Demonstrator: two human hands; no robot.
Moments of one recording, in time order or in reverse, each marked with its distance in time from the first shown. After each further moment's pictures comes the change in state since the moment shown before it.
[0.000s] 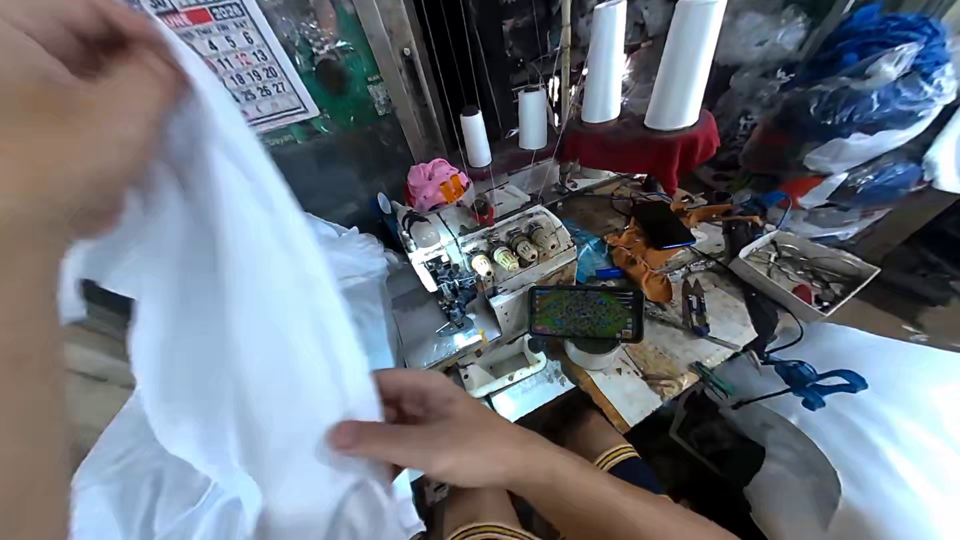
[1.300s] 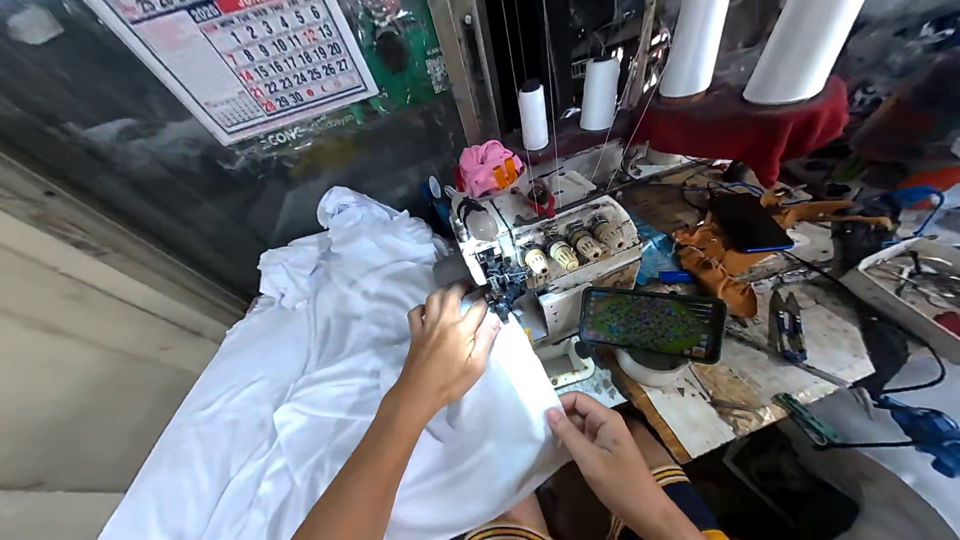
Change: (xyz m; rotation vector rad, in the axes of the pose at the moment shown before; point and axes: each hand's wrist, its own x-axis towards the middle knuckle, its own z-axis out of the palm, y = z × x) left_hand -0.172 0.043 0.212 0.368 -0.294 -0.114; right_hand -0.100 0.077 -0.079 -0.292 0.559 0.118
